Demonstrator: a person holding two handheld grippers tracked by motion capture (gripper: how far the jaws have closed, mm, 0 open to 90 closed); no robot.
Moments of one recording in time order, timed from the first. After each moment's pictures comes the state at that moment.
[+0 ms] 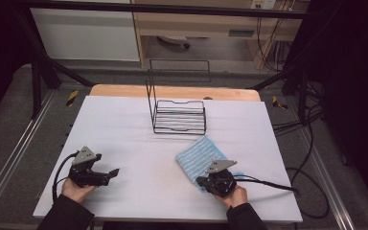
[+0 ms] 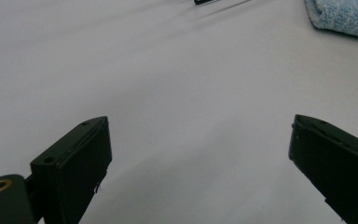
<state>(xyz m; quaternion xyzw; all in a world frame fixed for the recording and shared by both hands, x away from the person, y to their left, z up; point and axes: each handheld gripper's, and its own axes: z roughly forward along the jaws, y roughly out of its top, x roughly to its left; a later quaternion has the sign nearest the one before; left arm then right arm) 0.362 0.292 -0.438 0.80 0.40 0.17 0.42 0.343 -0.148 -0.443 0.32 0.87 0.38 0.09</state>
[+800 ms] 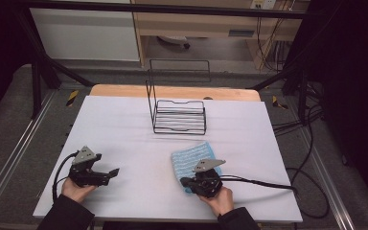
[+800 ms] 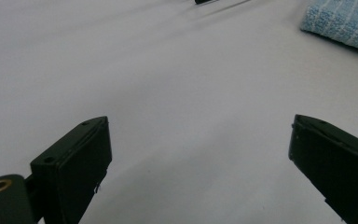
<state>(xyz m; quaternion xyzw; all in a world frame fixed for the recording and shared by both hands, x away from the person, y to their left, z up) 0.362 0.292 -0.438 0.80 0.40 0.17 0.41 0.337 -0.105 -0.436 0.32 0.85 0.43 0.05</state>
